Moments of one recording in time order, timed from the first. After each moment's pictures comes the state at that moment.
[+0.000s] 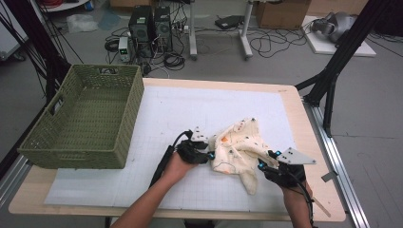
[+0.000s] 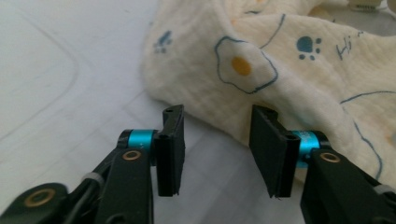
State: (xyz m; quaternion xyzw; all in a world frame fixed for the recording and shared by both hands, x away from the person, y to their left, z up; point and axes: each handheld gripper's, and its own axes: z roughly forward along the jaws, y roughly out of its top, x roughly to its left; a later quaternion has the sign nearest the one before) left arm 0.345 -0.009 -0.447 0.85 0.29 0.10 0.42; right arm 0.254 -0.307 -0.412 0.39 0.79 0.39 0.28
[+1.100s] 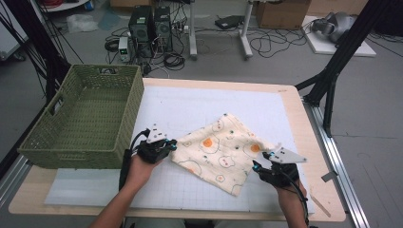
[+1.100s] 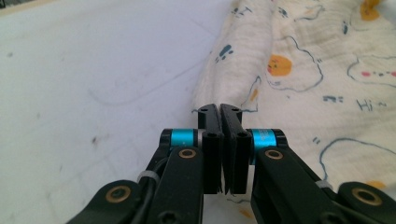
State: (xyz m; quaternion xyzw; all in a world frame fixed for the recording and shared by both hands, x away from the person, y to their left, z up) left arm 0.317 0.119 -0.427 0.80 0.36 0.19 0.44; right arm 0.260 -0.290 -0.421 0.39 0.80 0.37 0.26
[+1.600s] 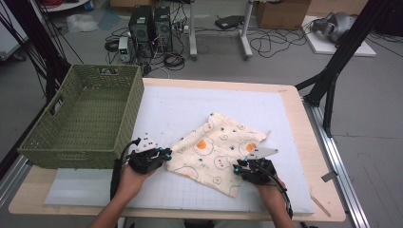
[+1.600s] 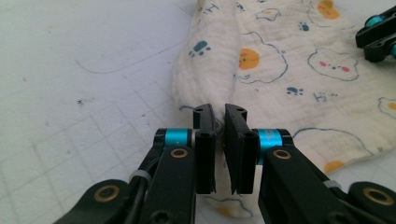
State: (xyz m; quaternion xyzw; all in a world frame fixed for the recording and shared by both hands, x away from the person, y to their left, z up) left arm 0.297 0.129 -0.432 0.79 0.36 0.16 0.46; right arm 0.283 -0.250 -0.445 0.34 0.85 0.37 0.14
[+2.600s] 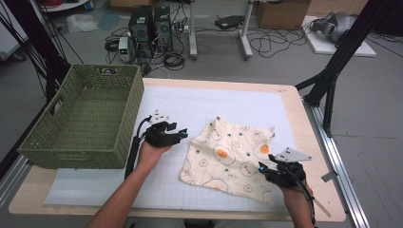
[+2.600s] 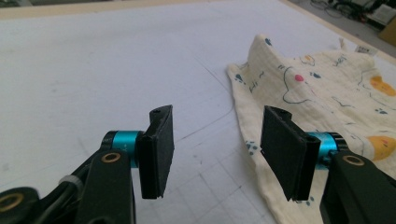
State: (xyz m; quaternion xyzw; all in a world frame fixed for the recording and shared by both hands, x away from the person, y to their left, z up) left arm 0.378 0.088 -0.425 0.75 0.41 0.15 0.50; right arm 0.260 -0.311 -0.419 0.41 0.80 0.35 0.25
